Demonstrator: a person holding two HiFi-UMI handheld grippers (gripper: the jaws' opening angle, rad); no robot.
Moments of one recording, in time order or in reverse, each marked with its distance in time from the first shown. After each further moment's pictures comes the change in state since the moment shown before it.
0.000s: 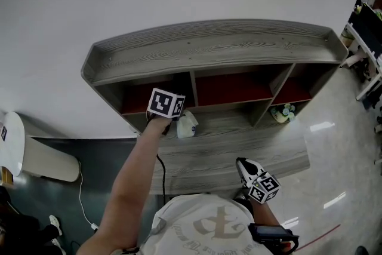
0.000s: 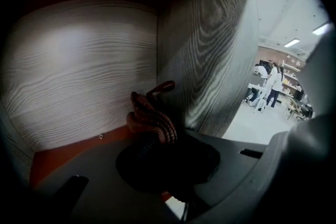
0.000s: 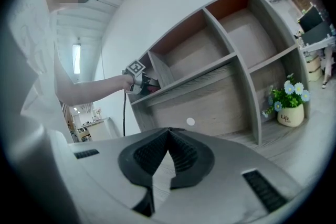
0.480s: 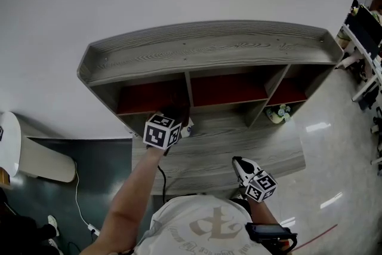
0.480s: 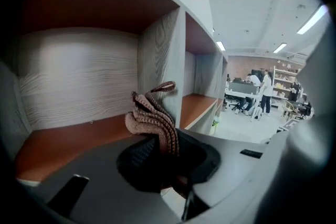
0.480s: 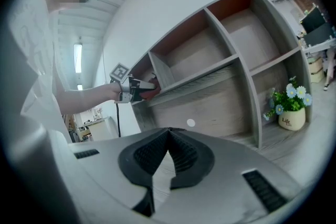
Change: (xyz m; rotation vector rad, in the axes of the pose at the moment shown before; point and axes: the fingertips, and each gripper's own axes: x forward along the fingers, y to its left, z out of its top) left arm -0.034 -0.052 -0.024 0.025 -0.197 -0.046; right arm 0.001 -0.002 0.007 -0.013 0.005 0.009
